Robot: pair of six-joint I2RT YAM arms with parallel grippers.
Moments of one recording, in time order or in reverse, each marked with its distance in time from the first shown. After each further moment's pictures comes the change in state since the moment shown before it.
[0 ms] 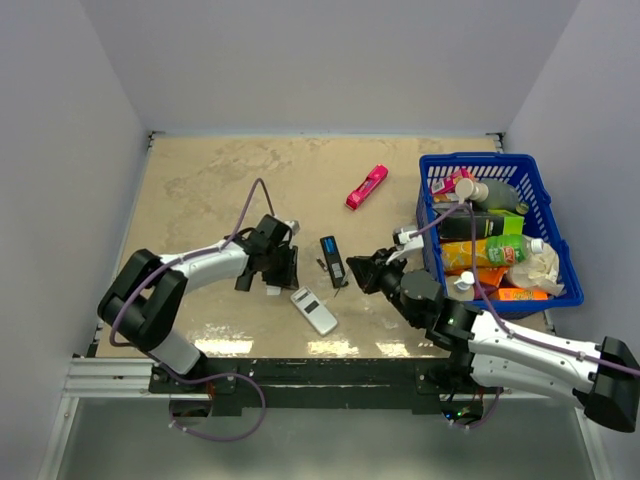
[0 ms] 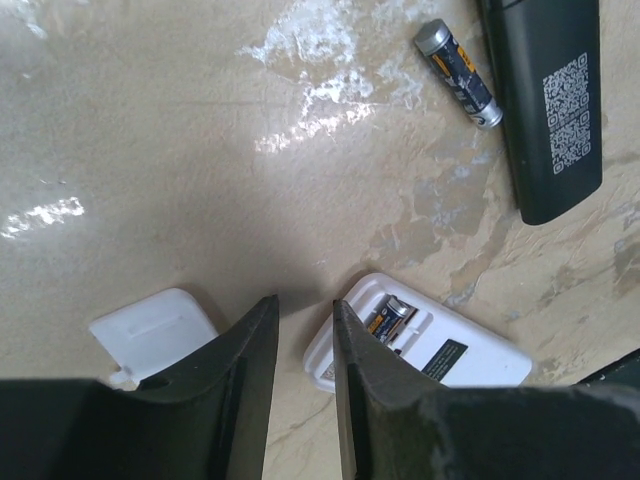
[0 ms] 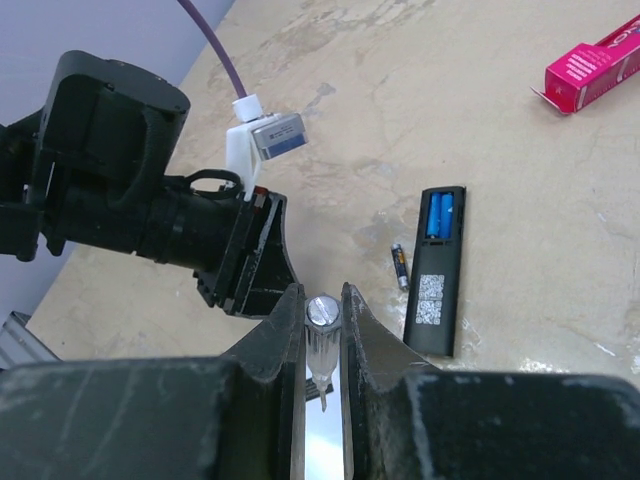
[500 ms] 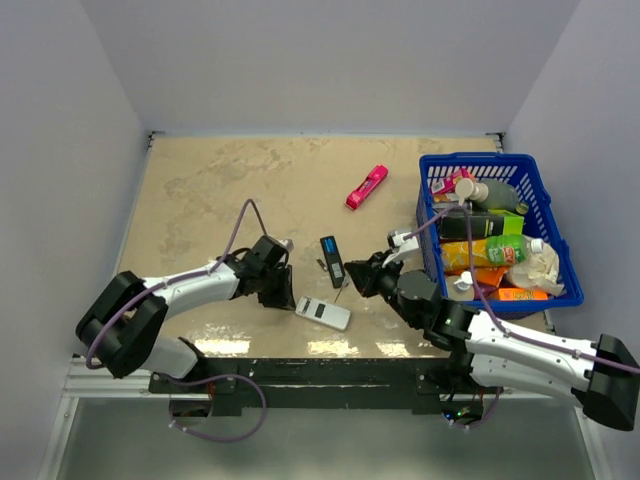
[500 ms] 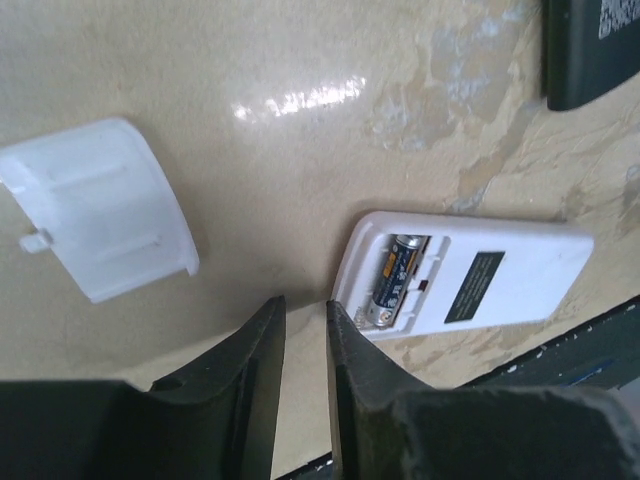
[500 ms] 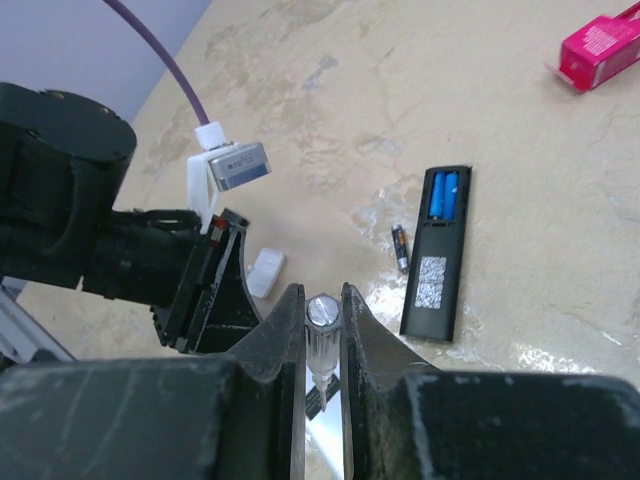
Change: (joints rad) left arm -0.084 -0.150 -0.153 -0.012 -0.008 -0.158; right arm 0.000 -0.008 -0.029 -0.003 -0.024 -0.006
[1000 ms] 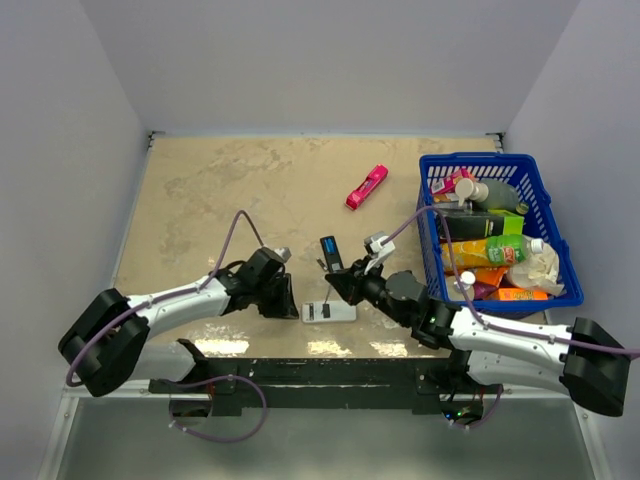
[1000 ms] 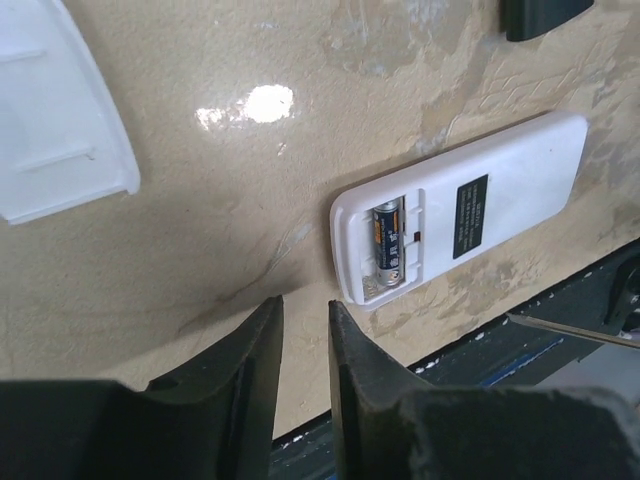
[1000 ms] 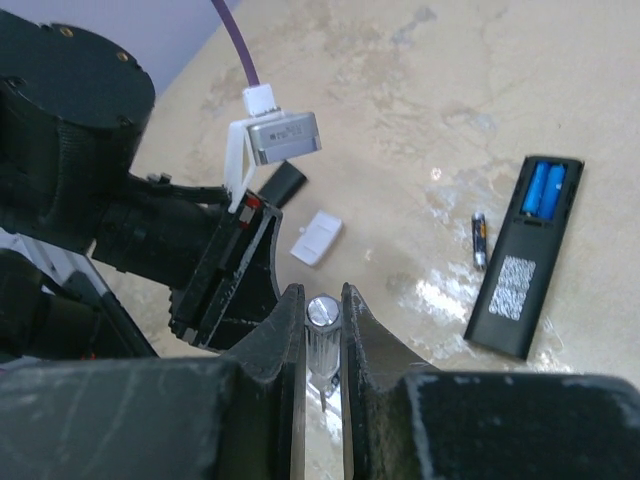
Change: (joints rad) left arm -0.074 -0.134 -0.124 0.072 0.018 -0.132; right arm 0.014 0.166 -0.023 0.172 -0.211 -0.059
